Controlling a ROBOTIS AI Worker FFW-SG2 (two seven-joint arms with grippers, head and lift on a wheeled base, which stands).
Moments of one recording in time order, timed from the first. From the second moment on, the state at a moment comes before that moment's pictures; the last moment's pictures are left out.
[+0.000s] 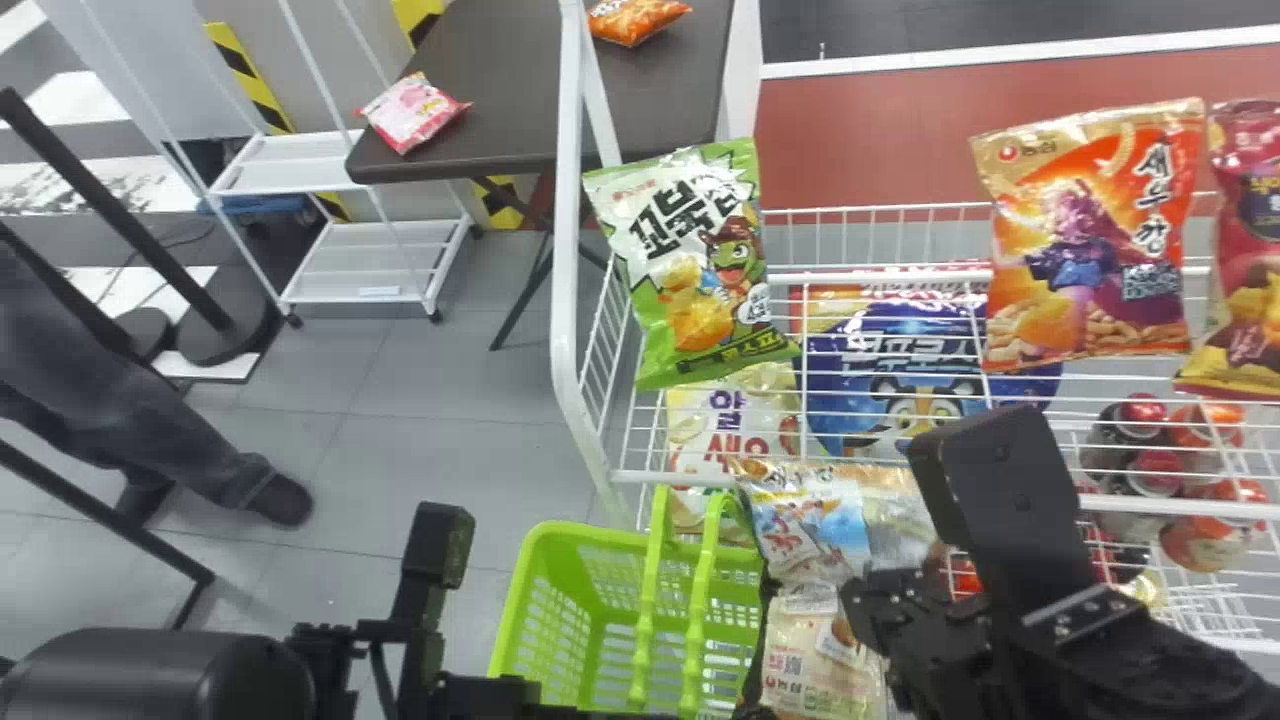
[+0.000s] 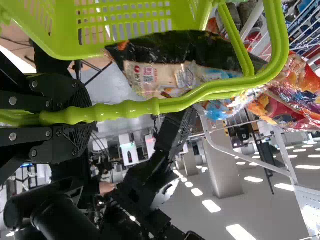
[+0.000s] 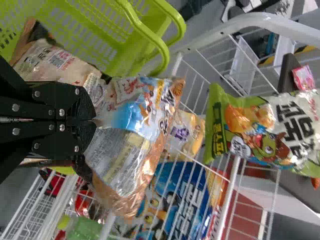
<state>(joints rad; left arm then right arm) 0.43 0.26 0.26 -2.19 0.42 1.57 -1.30 0.30 -0.05 0.54 -2.56 0.01 1.56 0.01</state>
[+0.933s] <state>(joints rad) 0.42 0.26 0.26 -2.17 0.42 1.57 -1.30 0.39 -0.11 0.48 -2.33 0.00 1.08 0.09</state>
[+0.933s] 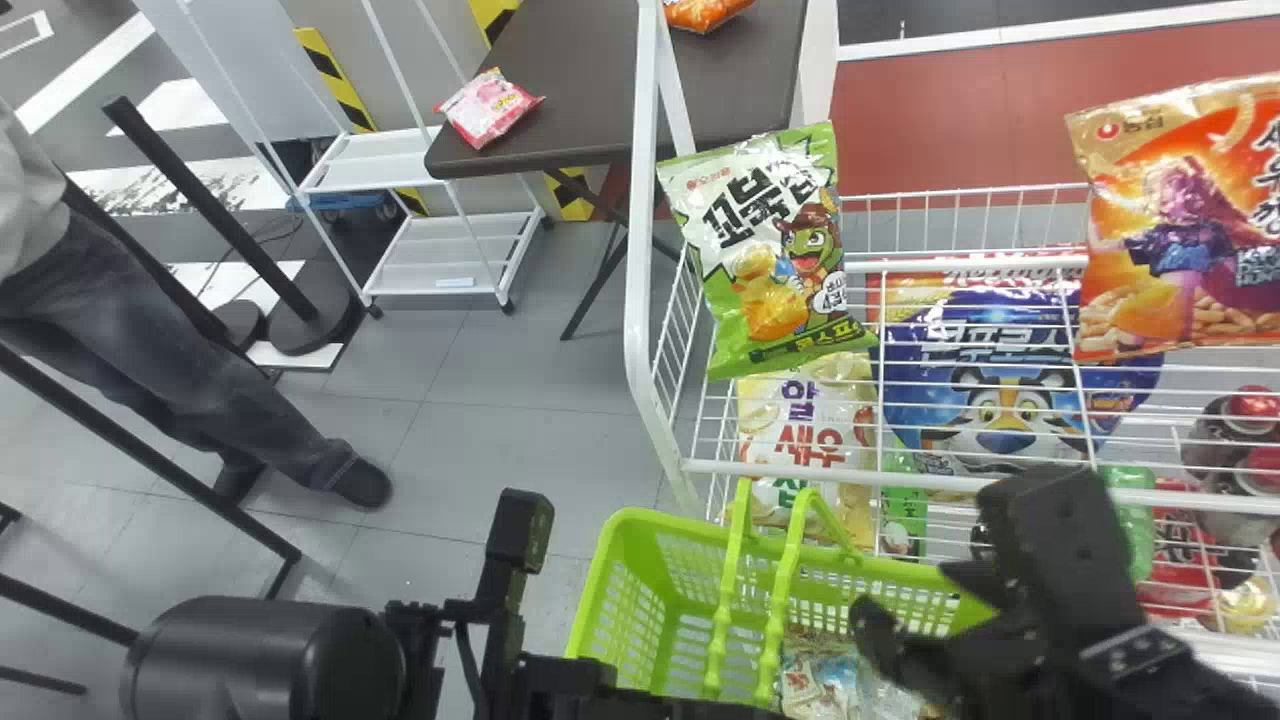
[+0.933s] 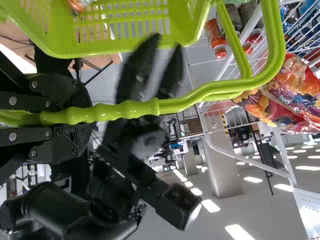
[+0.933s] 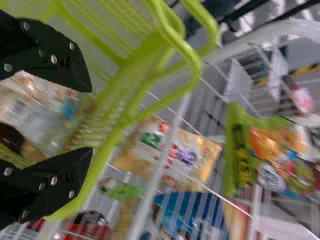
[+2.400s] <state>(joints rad) 0.42 0.26 0.25 -2.17 0.42 1.57 -1.30 -0.08 -0.10 0.01 -1.74 -0.10 0.54 0.15</state>
